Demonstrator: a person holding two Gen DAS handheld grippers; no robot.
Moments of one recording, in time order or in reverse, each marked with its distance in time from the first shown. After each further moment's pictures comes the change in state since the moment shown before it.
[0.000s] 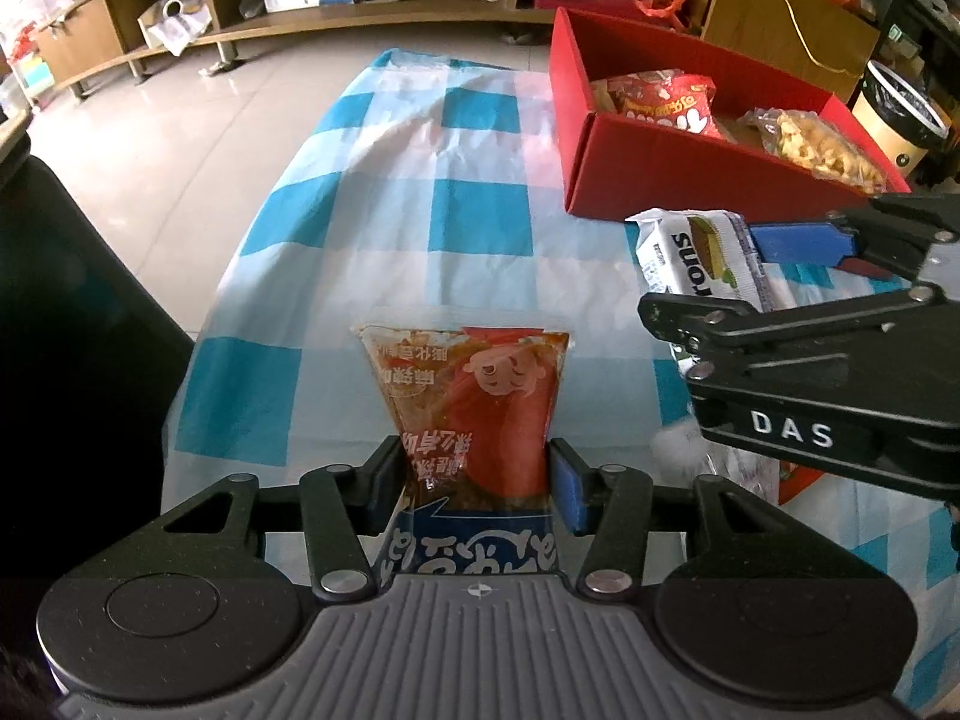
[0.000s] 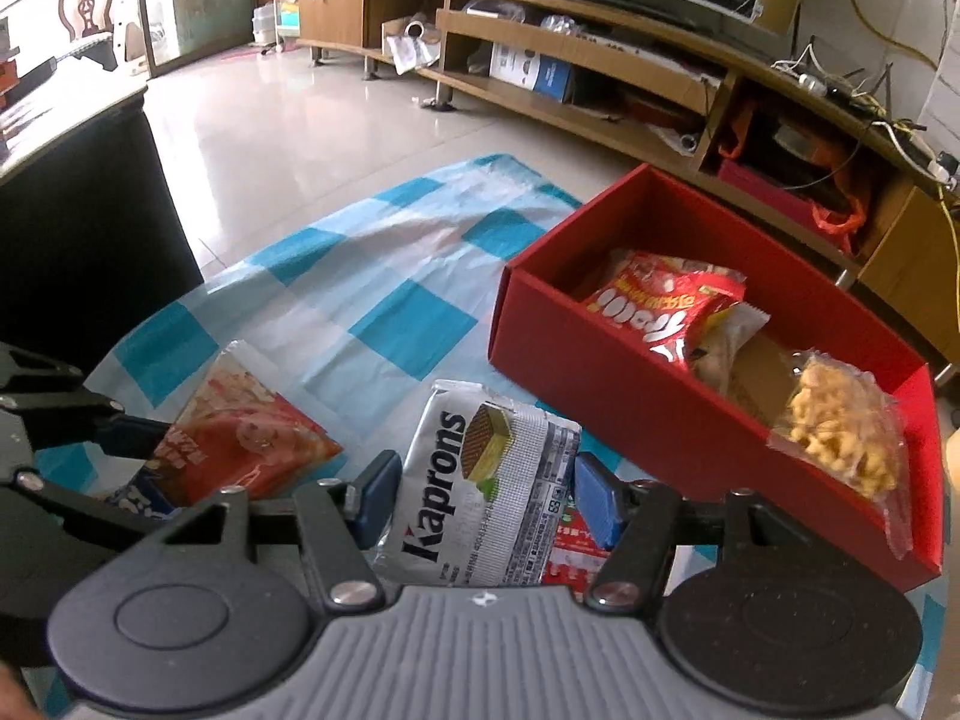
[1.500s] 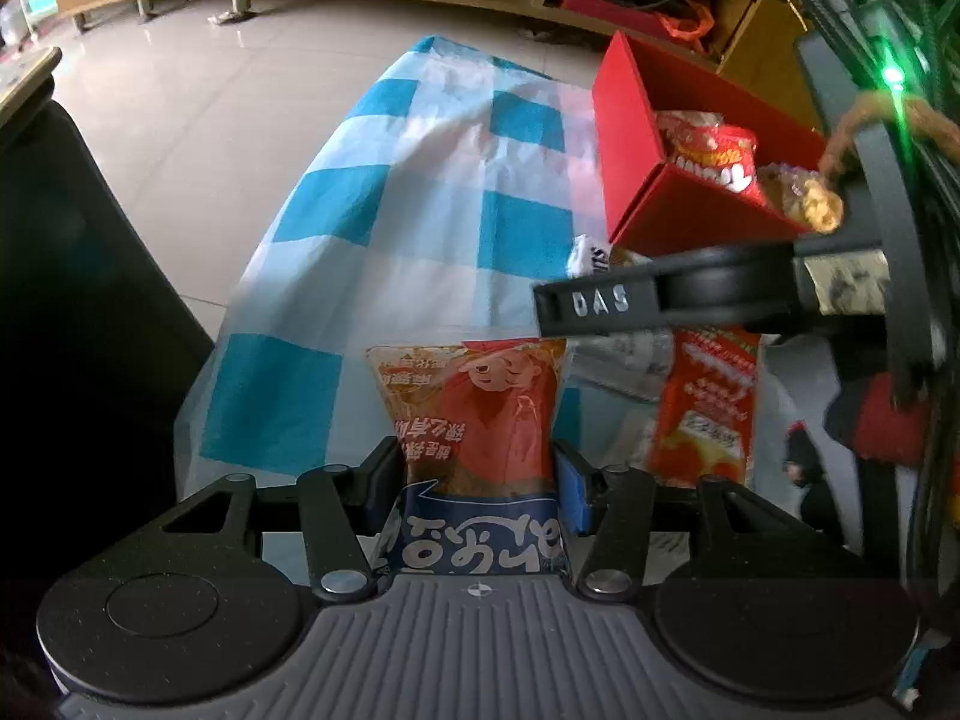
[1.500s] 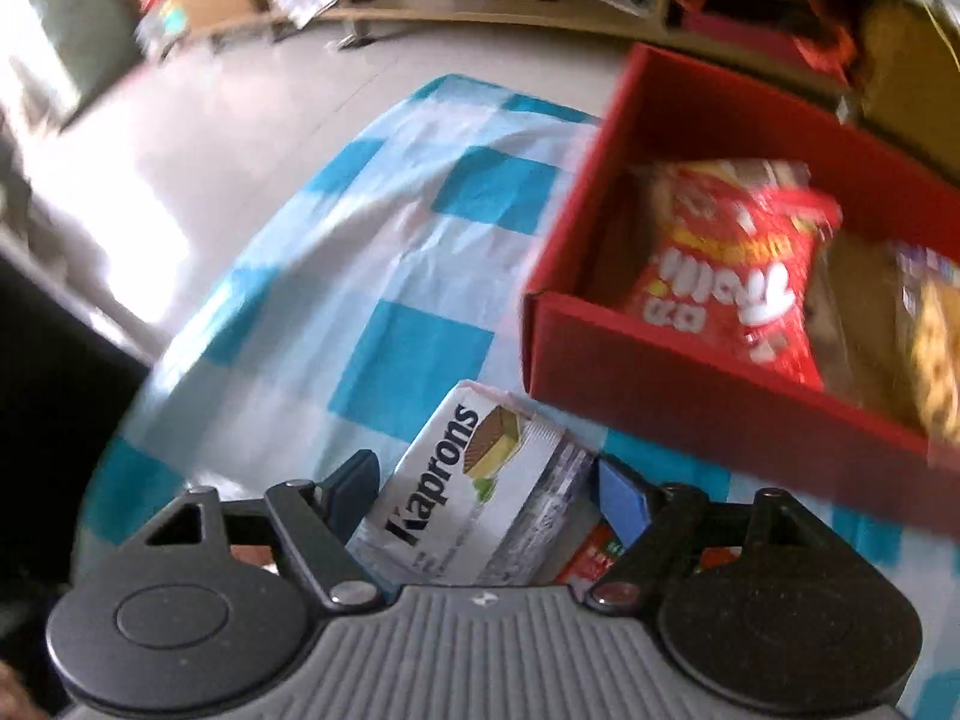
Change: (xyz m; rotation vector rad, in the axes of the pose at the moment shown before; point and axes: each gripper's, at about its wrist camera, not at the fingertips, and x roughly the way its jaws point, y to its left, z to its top) left arm 0.005 0.043 0.012 -0.114 0.043 -0.093; right arm 0.083 0.003 0.053 0.267 0.219 0.023
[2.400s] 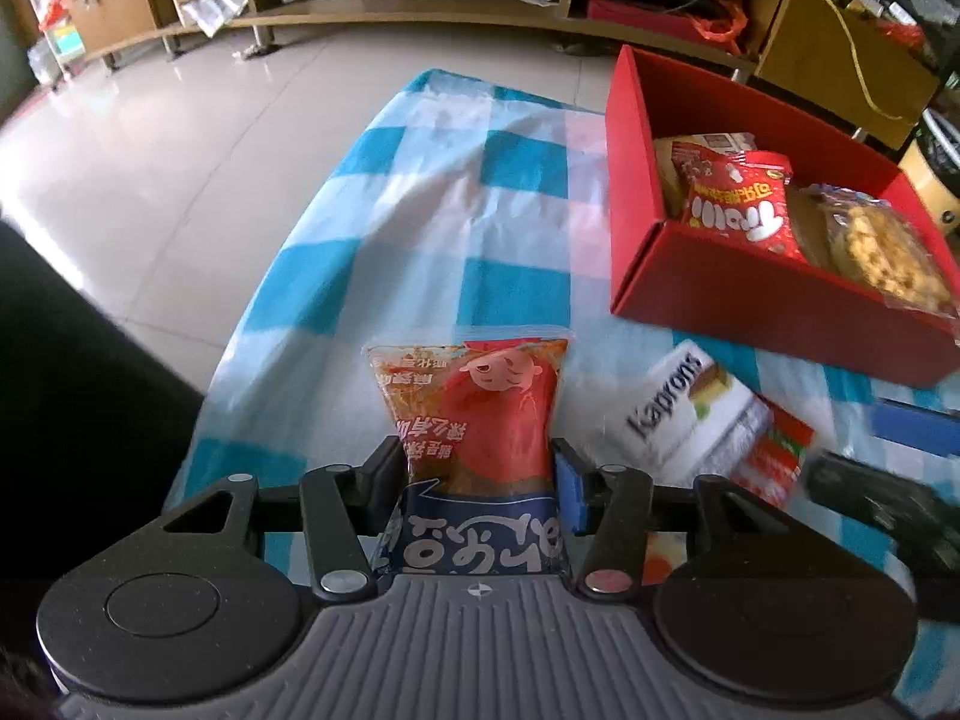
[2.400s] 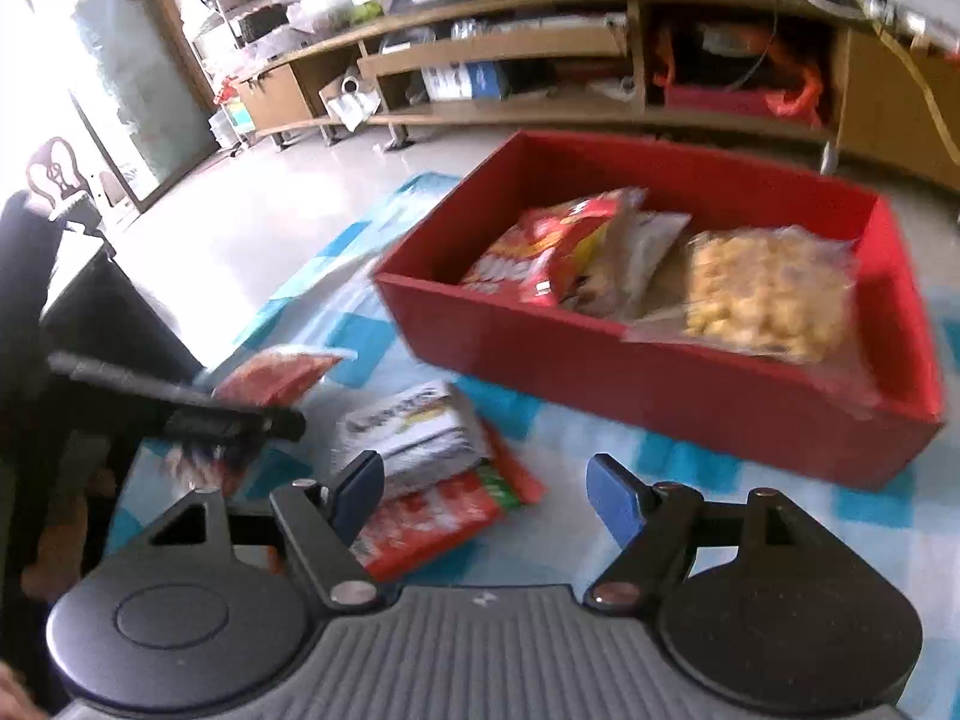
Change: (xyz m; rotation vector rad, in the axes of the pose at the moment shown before) left arm 0.017 -0.034 0.034 0.008 -0.024 0.115; right arm -0.082 -0.110 -0.077 0.065 -0.202 0.200
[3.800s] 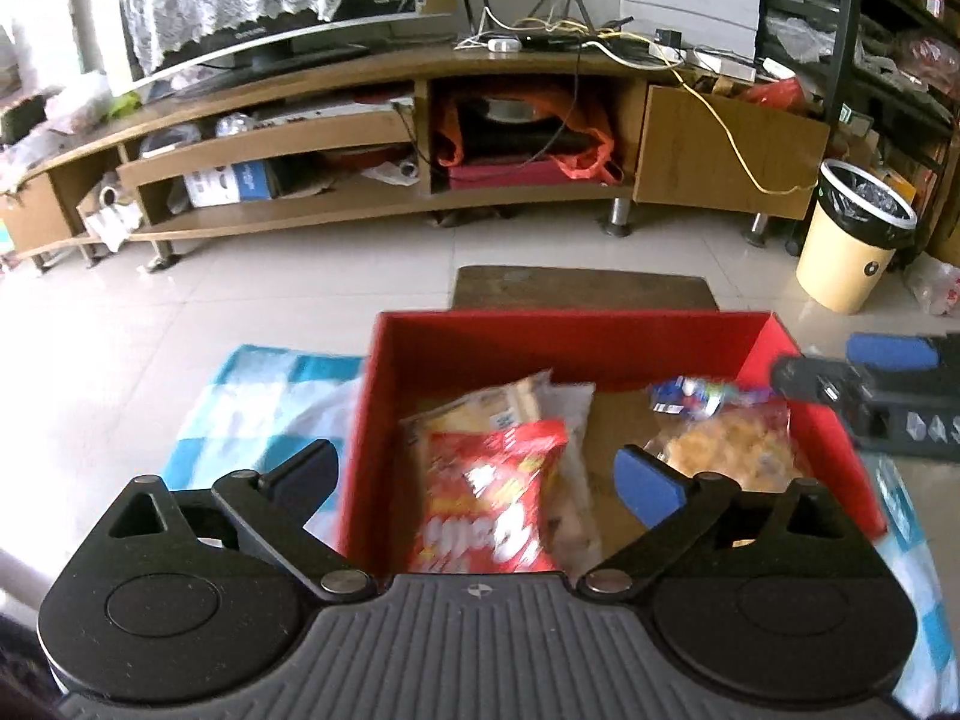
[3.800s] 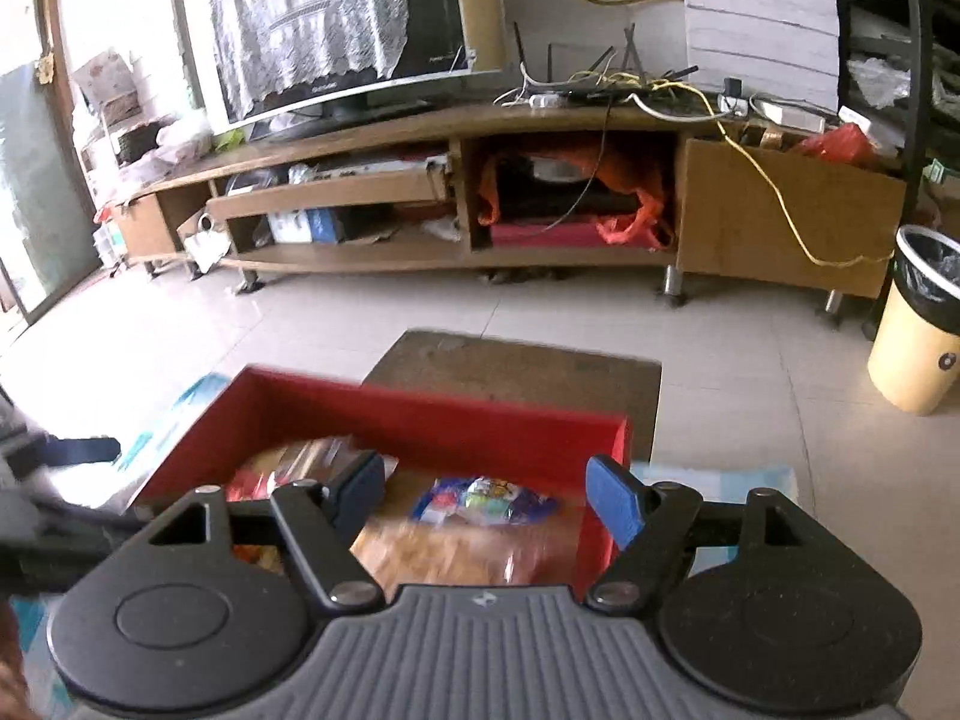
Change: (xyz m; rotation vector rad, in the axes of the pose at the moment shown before) left arm -0.009 -0.132 0.081 0.195 -0.324 -0.039; right arm -0.041 -0.124 0.084 0.045 -0.252 -0.248
